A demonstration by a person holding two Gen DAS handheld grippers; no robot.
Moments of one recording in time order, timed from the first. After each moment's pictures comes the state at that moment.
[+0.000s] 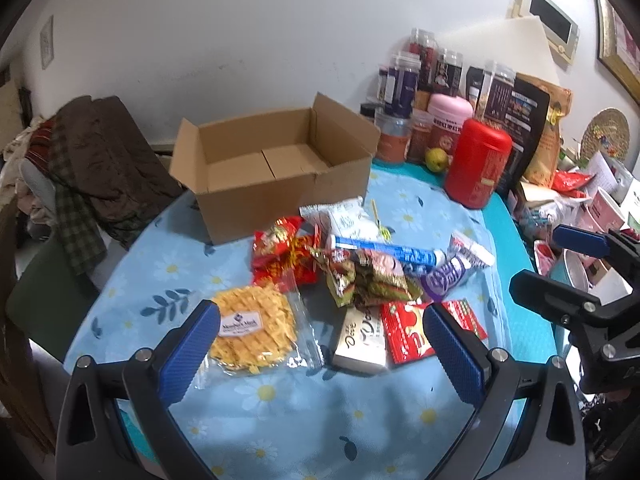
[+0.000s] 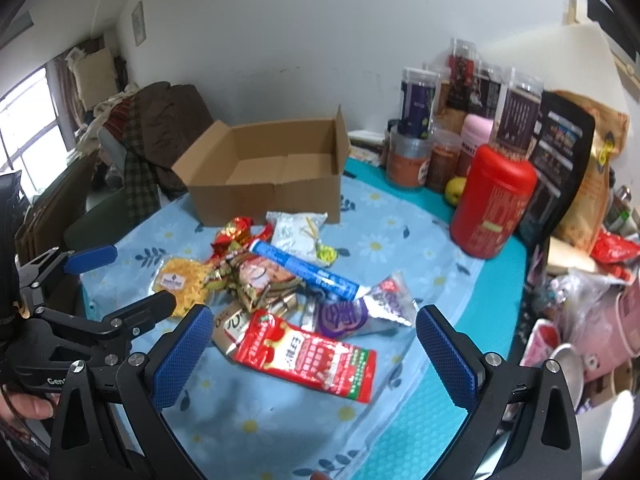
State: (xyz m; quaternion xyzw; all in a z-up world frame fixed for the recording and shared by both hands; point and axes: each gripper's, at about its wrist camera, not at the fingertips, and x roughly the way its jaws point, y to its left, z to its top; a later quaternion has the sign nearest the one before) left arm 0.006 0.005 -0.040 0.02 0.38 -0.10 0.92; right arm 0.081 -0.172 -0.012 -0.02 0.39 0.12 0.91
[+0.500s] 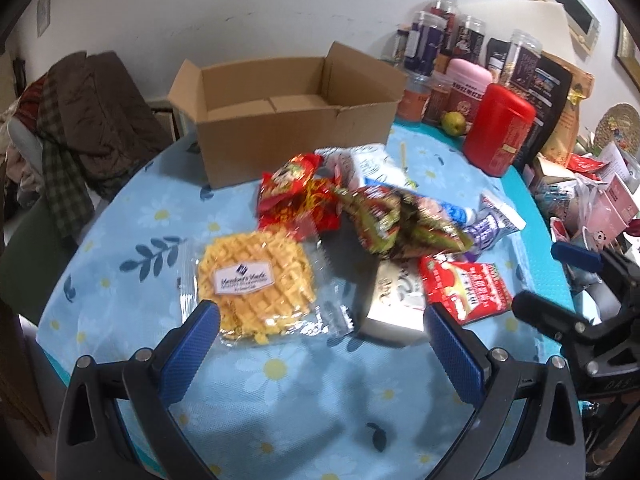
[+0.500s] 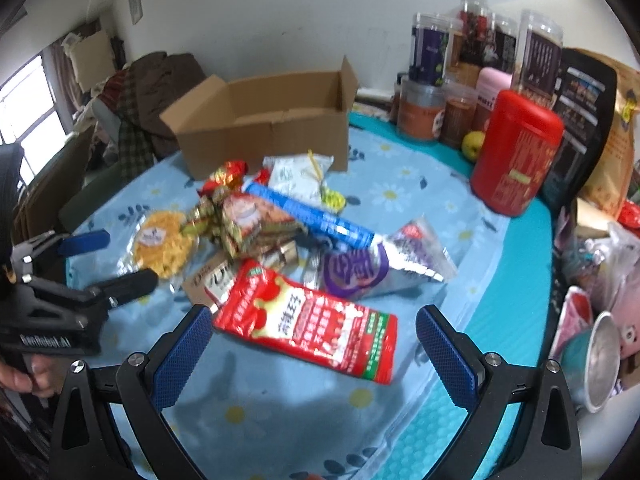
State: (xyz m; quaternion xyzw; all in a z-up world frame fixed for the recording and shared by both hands) left arm 0.020 0.030 -0.090 -0.01 0.44 -0.10 0.89; right arm 0.085 -0.167 -0.076 -0.03 0.43 0.13 0.89
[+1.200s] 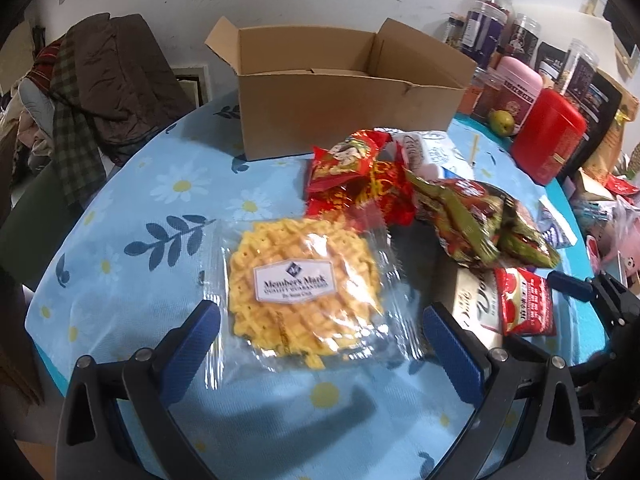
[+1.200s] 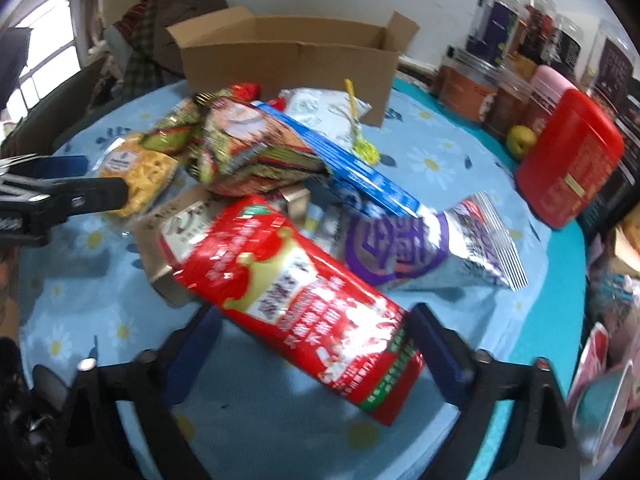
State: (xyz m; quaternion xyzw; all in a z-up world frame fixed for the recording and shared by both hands) left arm 0.059 0.057 -0.123 -0.03 0.47 -0.06 0.88; right arm 0.111 -0.143 -0.131 -0.12 0.46 0.17 0.87
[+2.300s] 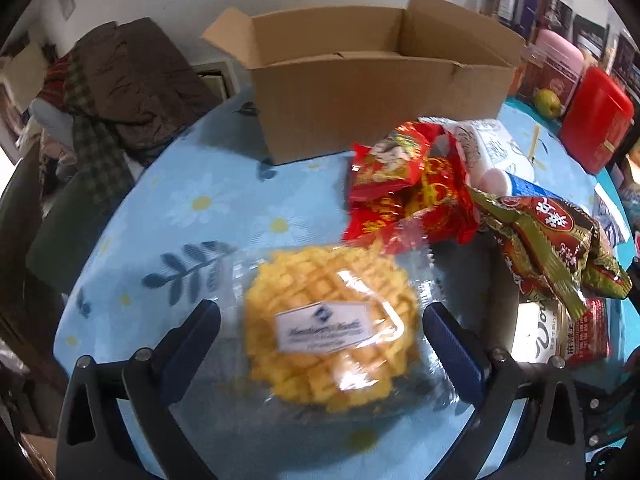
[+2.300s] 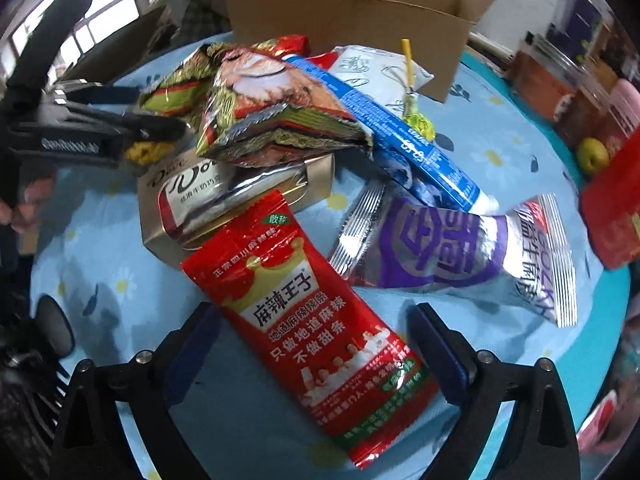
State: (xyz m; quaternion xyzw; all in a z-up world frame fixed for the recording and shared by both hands) left arm 0.087 0.054 -0.131 0.02 0.49 0.01 0.87; right arm 0.145 -0.149 -0.153 -0.17 0.52 0.27 0.79
